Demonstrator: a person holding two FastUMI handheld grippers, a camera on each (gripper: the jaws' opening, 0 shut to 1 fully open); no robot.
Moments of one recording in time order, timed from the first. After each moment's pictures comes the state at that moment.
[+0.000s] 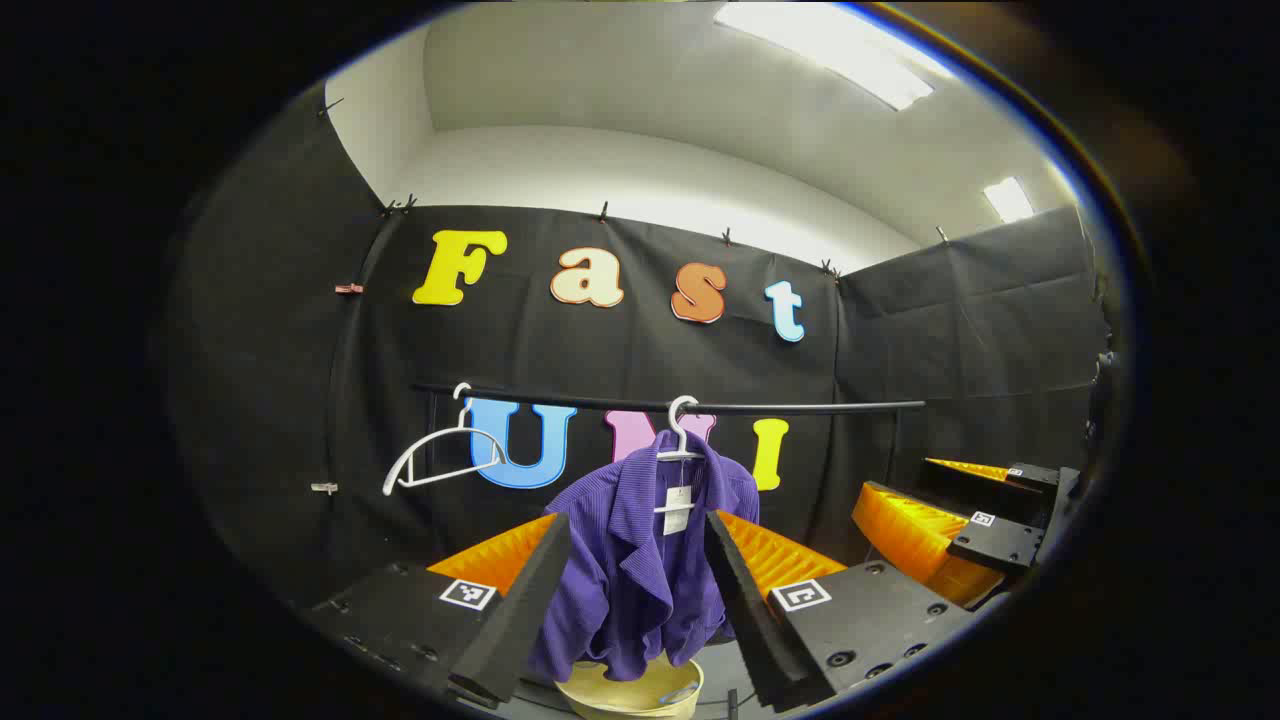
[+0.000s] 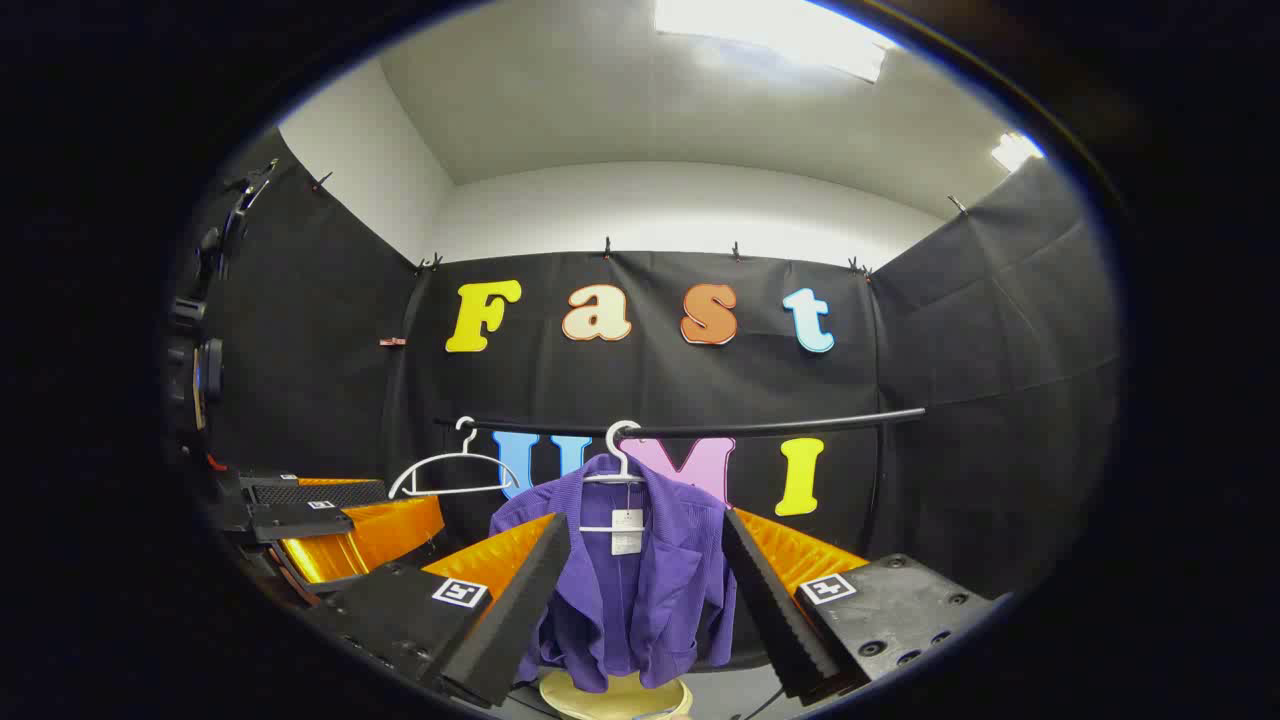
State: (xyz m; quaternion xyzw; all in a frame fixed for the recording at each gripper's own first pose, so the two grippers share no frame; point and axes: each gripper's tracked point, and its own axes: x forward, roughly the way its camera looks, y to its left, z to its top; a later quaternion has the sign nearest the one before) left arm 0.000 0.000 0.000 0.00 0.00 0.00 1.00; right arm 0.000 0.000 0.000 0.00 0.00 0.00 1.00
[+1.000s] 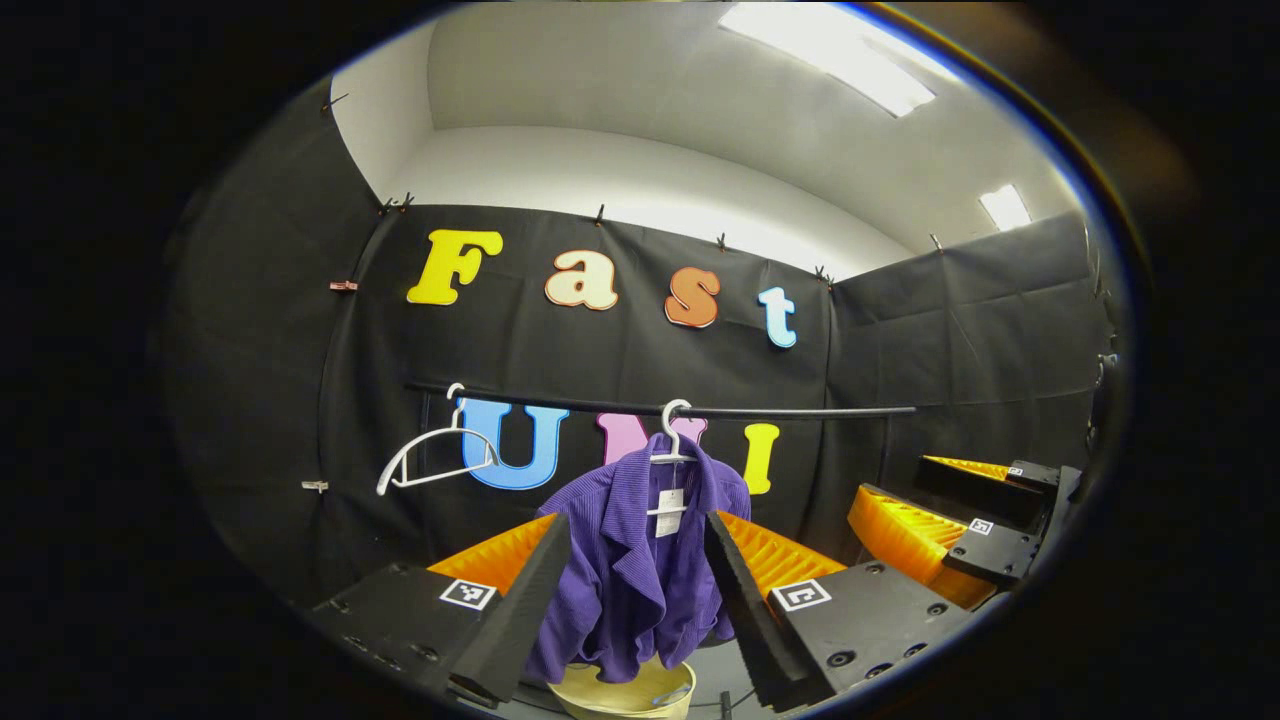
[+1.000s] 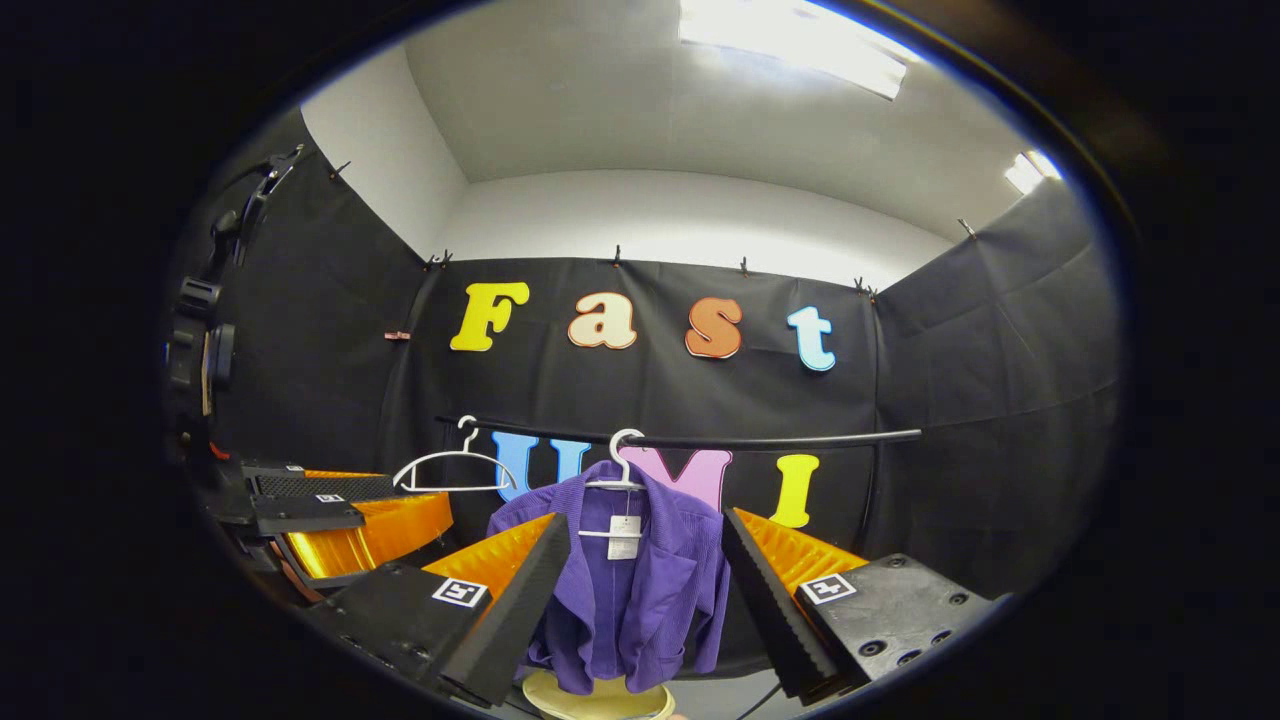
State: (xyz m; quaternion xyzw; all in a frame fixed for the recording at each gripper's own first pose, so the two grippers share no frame) left arm -0.002 -0.004 0.002 -0.01 -0.01 -0.02 1.00; right arm -0.007 0.009 0.005 -0.03 -0.01 0.00 1.00
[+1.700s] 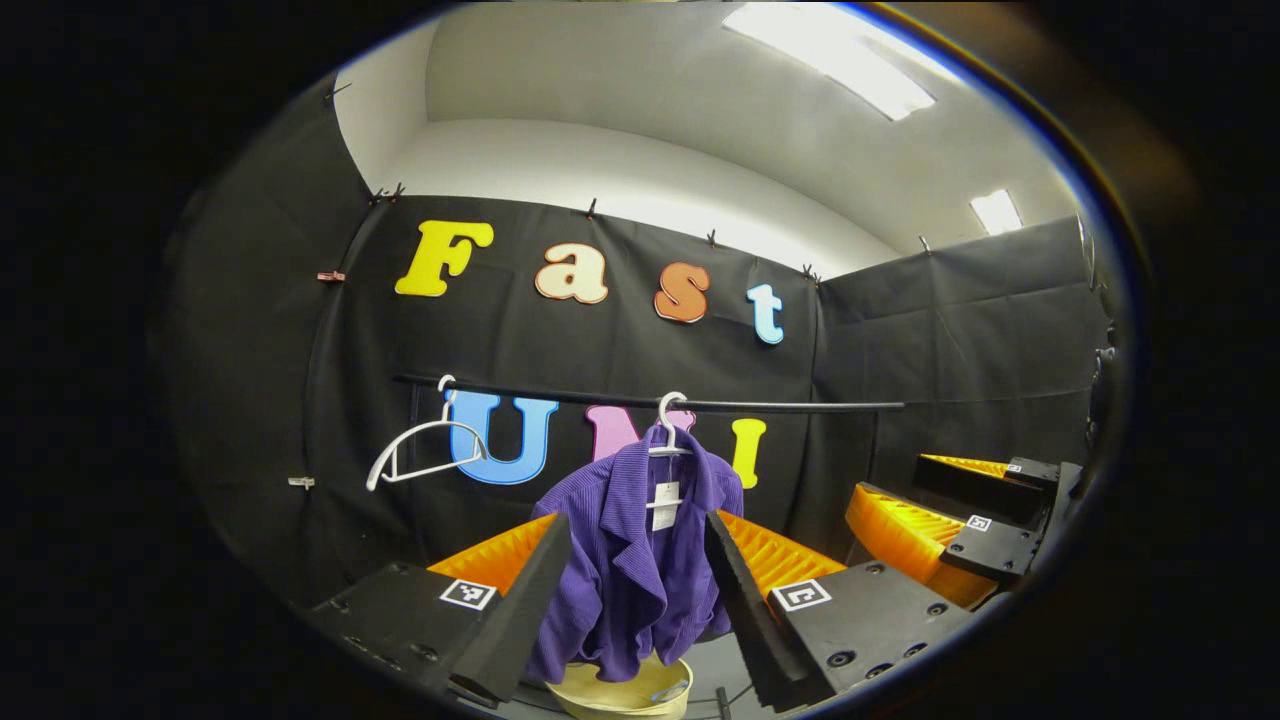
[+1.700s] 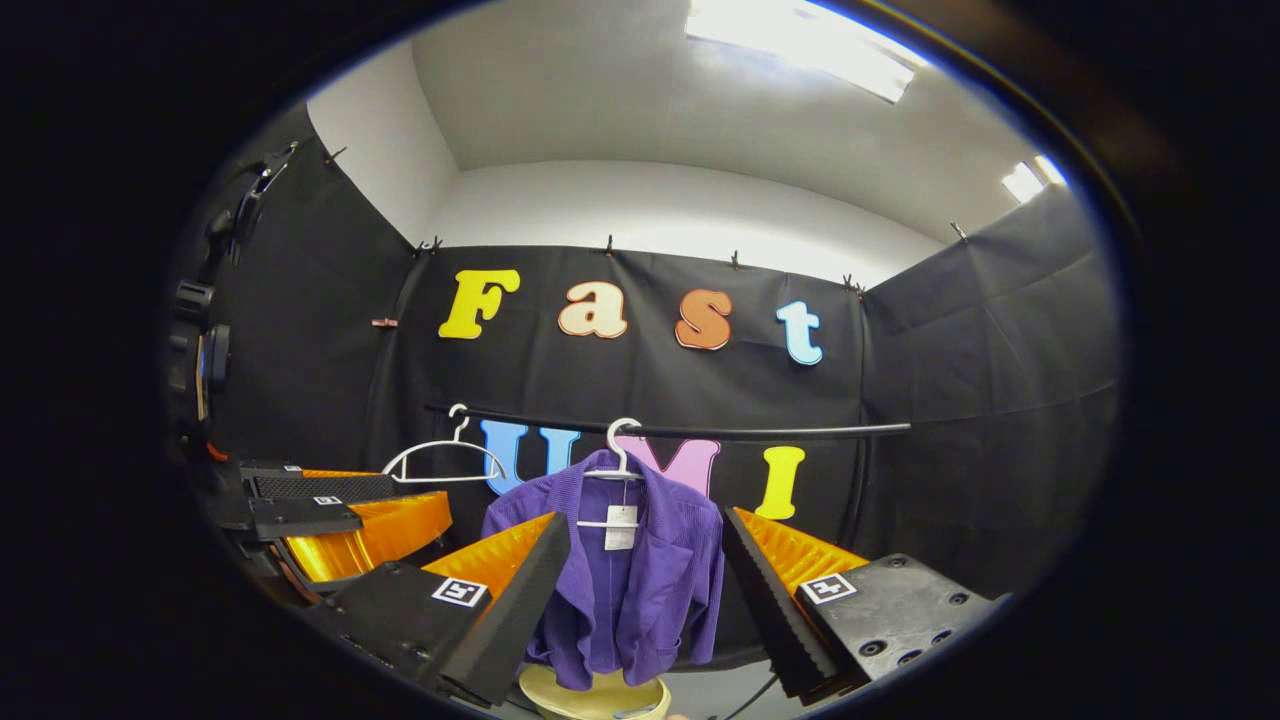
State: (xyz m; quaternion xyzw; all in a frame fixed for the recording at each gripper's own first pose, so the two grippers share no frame) left arm -0.005 0.007 -0.005 -0.01 0.00 -0.05 1.00; right arm -0.013 0.026 0.000 -0.04 0.00 -0.04 1.00
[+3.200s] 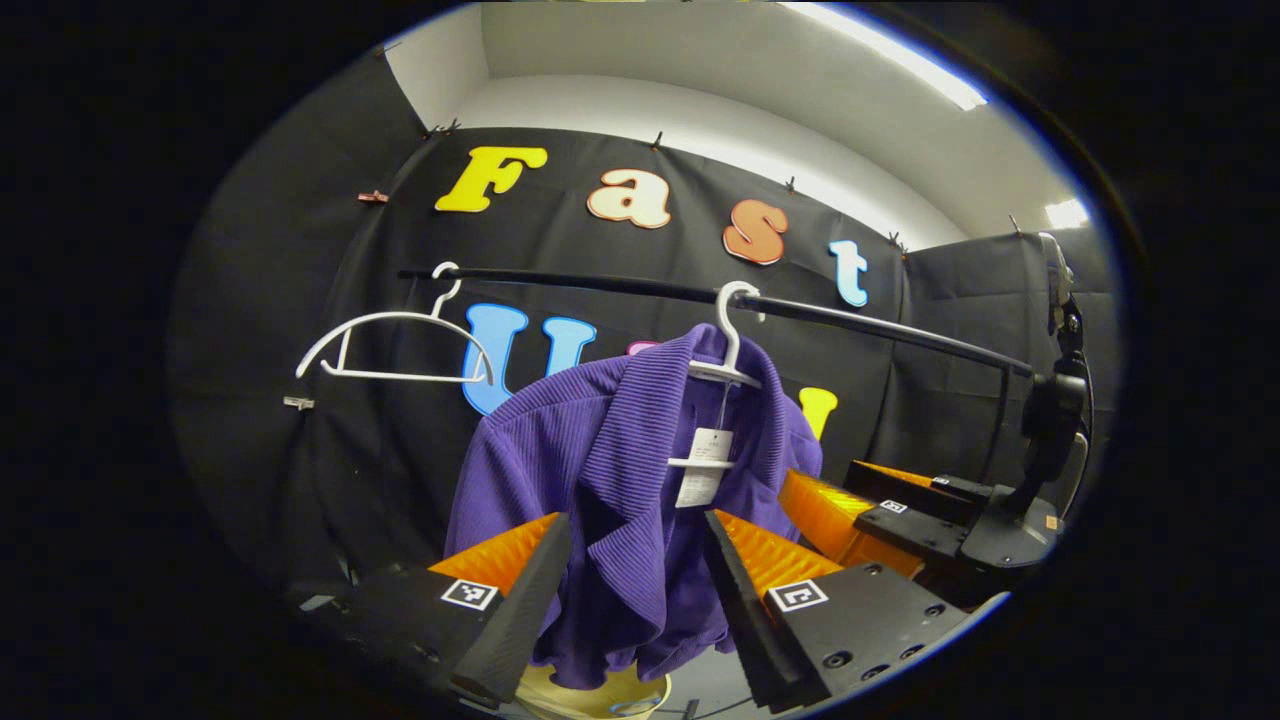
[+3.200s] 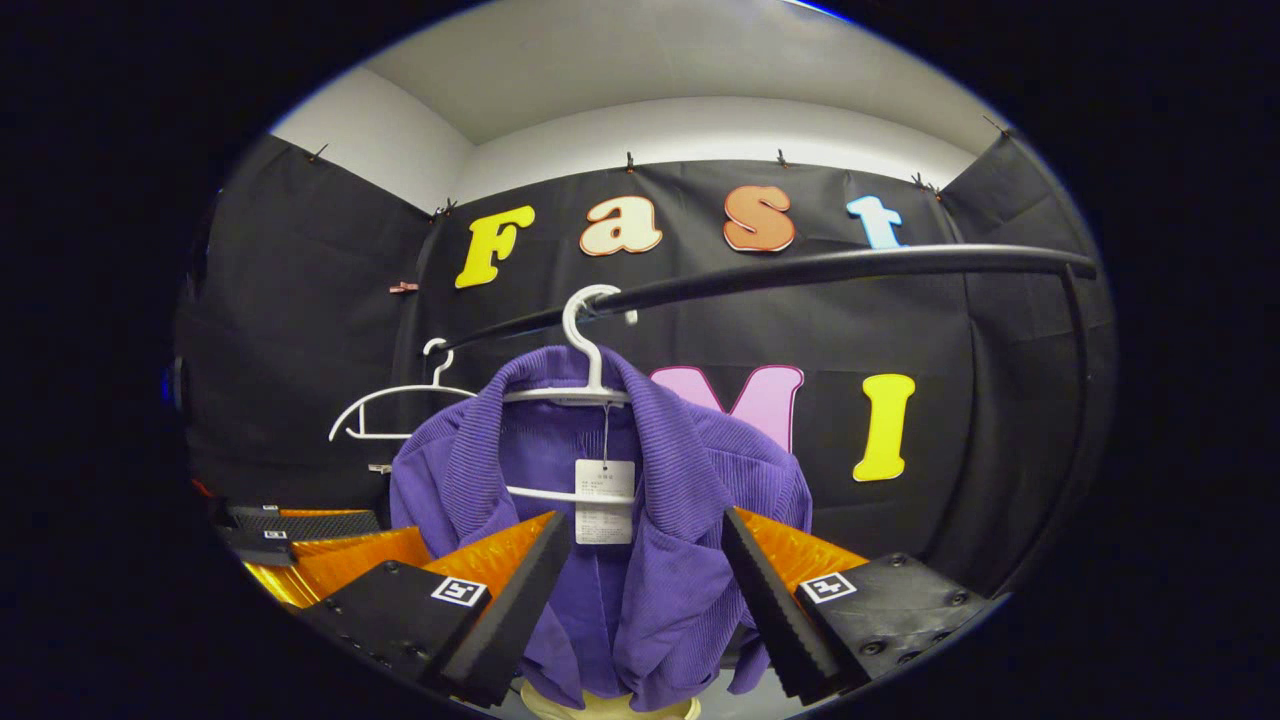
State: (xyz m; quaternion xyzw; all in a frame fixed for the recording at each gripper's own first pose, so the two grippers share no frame) left arm 0.170 -0.006 -0.131 -0.08 0.05 0.07 0.99; right arm 0.202 -0.025 -0.163 0.02 0.08 0.10 0.99
